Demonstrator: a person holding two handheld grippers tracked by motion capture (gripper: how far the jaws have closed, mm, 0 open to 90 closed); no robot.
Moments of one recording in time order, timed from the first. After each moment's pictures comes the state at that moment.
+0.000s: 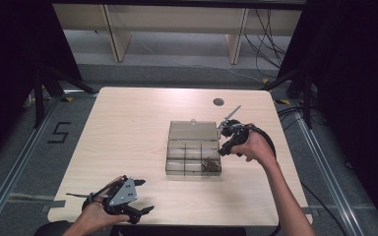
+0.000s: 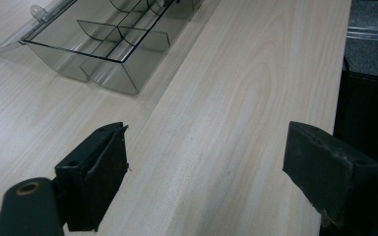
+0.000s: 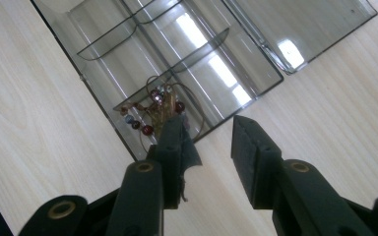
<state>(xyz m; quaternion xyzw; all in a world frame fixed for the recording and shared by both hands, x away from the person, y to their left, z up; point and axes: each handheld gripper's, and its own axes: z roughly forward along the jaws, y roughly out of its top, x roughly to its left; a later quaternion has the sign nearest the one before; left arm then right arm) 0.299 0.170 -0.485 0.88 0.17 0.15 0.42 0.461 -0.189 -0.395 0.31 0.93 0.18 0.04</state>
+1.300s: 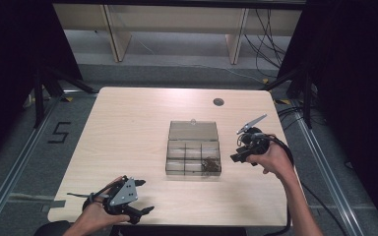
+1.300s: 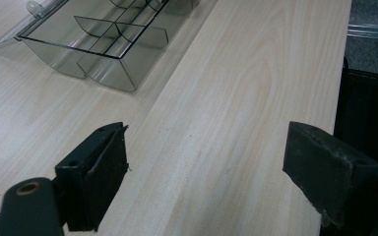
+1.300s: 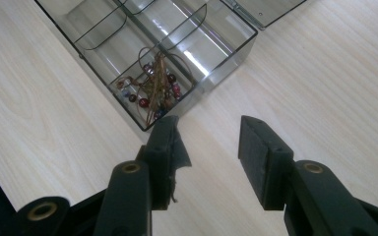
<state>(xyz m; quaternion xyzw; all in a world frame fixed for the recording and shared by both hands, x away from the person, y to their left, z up) 0.299 0.169 -0.487 0.88 0.17 0.15 0.42 0.425 -0.235 -0.393 0.38 0.90 0.22 0.05</state>
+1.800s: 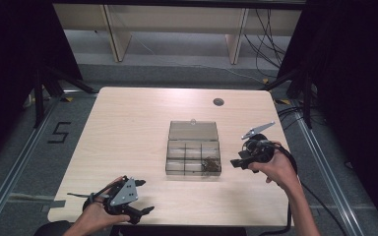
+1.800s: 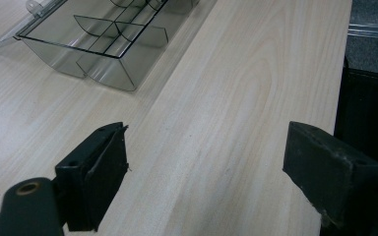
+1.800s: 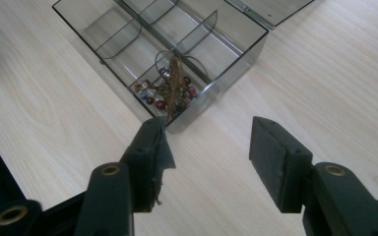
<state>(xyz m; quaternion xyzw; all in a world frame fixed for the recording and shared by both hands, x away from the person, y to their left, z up) 0.299 0.168 -0.487 0.88 0.17 0.15 0.41 0.404 -0.242 -0.397 0.39 0.88 0.27 0.05</state>
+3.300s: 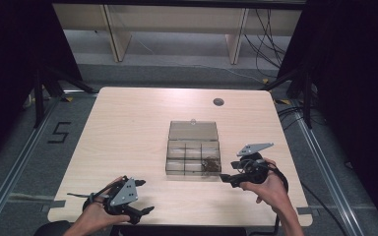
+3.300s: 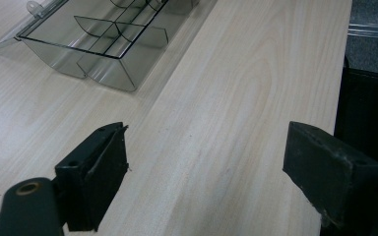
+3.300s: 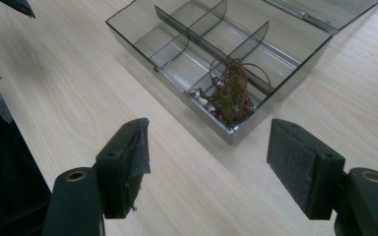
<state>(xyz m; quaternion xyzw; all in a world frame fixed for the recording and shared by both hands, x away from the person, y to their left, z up) 0.299 0.168 -0.487 0.88 0.17 0.15 0.42 0.362 -0.225 -0.423 0.38 0.86 0.35 0.06</state>
